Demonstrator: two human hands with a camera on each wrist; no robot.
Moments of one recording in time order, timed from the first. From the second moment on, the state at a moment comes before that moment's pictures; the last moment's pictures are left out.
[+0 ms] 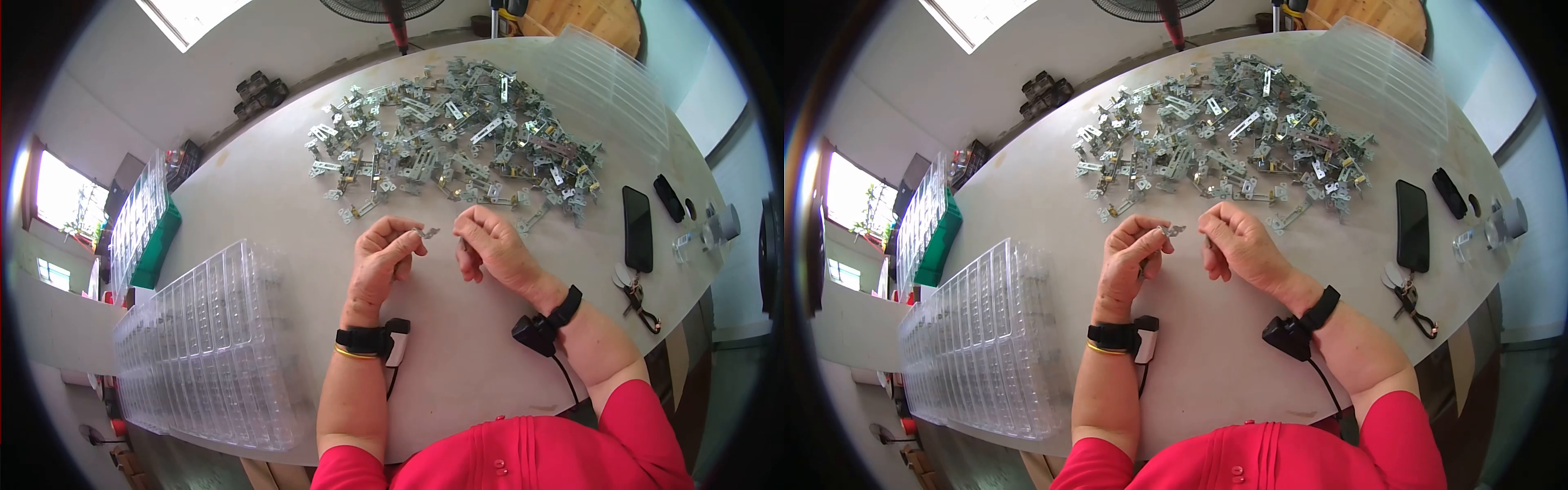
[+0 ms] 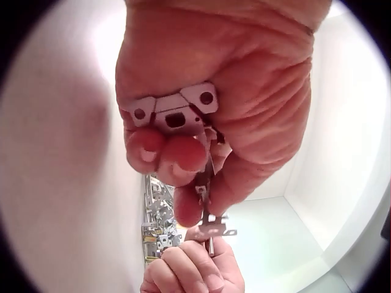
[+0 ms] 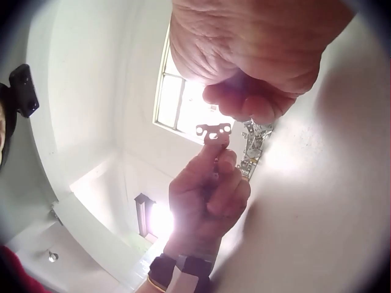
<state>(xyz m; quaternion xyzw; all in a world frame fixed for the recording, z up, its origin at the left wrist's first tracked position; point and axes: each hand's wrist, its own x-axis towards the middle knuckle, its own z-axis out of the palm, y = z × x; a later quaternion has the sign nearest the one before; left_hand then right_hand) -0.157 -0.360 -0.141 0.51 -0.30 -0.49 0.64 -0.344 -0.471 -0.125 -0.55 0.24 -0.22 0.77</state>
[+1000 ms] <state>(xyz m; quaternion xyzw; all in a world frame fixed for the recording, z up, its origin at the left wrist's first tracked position) -0.161 -0.360 -0.137 0.55 -0.34 -0.47 0.60 -0.341 -0.469 -0.129 -0.60 0.25 -0.14 0.75</state>
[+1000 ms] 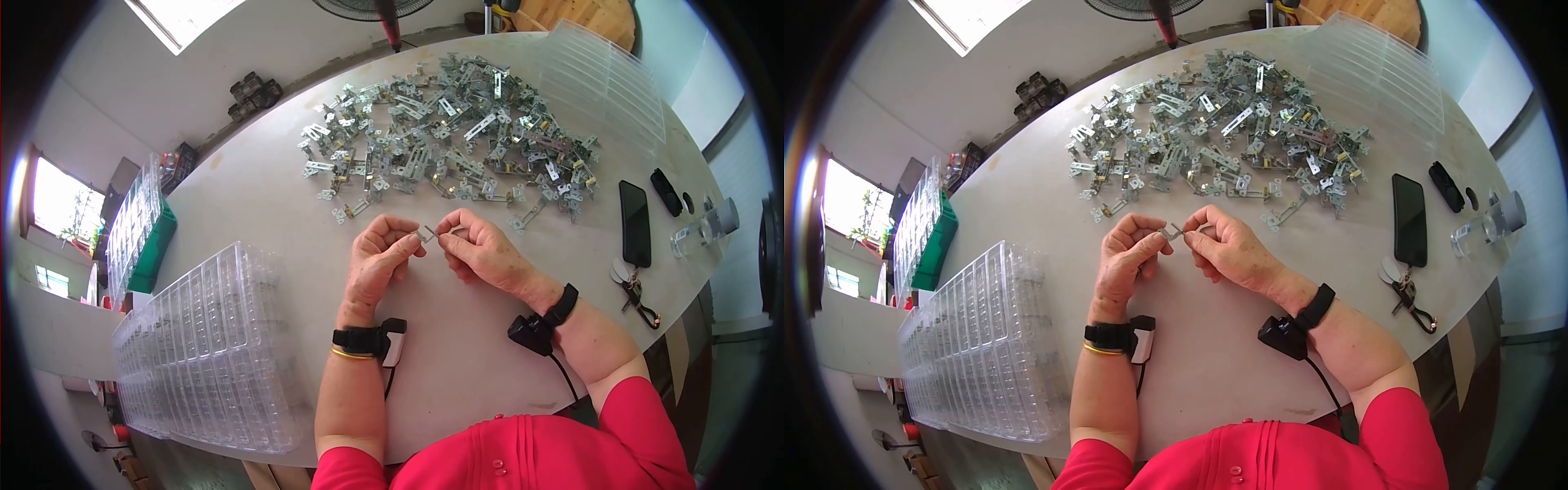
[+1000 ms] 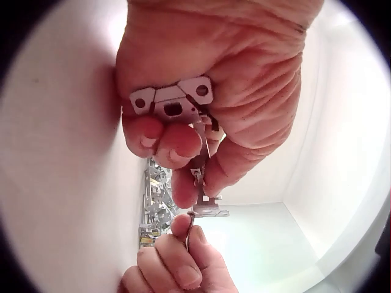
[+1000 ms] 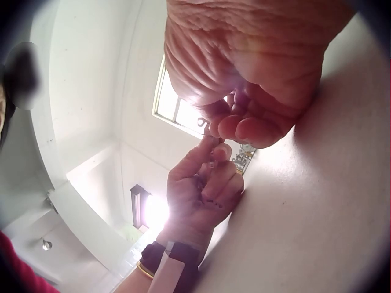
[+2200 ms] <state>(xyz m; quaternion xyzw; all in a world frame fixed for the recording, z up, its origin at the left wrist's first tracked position) -0.153 -0.360 -0.141 0.50 -0.30 -0.53 0.61 -0.343 -0.471 -0.140 -0.70 0.13 -0.27 0.65</state>
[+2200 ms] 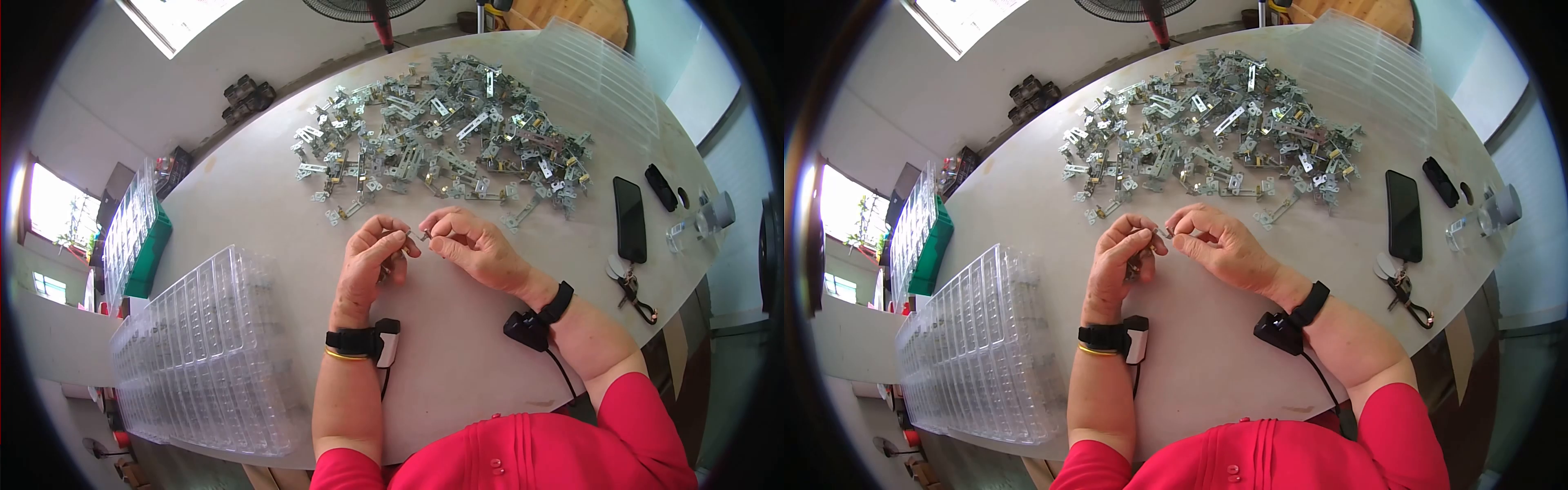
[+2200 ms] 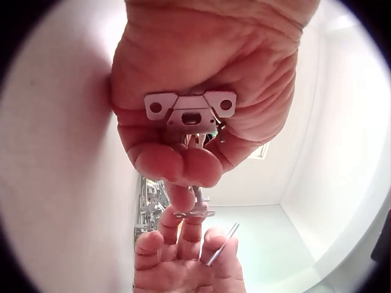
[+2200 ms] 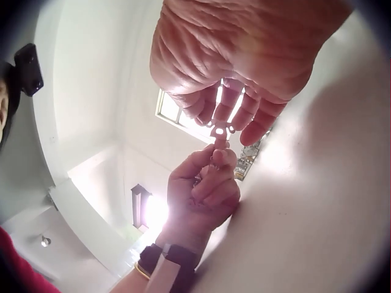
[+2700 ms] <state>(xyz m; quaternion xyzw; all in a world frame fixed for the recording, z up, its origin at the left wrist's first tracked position) -0.157 -0.361 -0.136 0.30 -0.32 -0.58 0.69 -0.341 -0.481 -0.149 -0.47 0.16 -0.25 0.83</state>
